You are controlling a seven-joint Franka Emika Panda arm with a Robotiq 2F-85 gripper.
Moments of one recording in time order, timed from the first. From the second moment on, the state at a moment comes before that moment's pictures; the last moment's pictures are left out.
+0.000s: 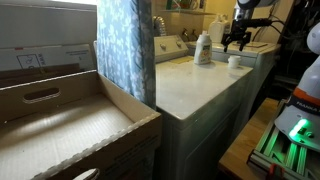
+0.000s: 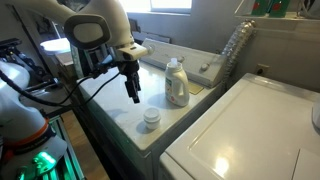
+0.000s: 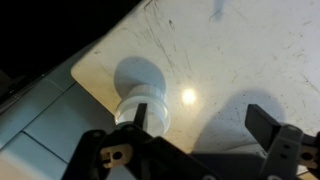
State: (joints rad) arm -0.36 -0.43 -0.10 -2.68 -0.18 2.39 0.31
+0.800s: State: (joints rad) arm -0.33 -0.16 -0.13 -2.52 -0.18 2.41 0.29
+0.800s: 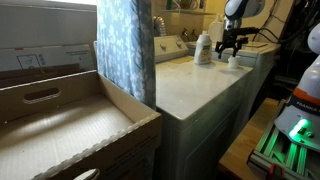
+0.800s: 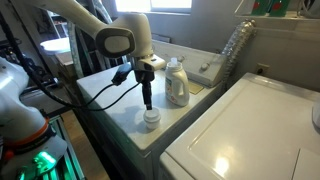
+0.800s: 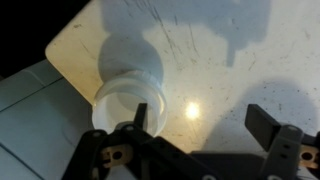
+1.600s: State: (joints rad) arm -0.21 -0.10 -0.12 -2.49 -0.09 2.41 0.25
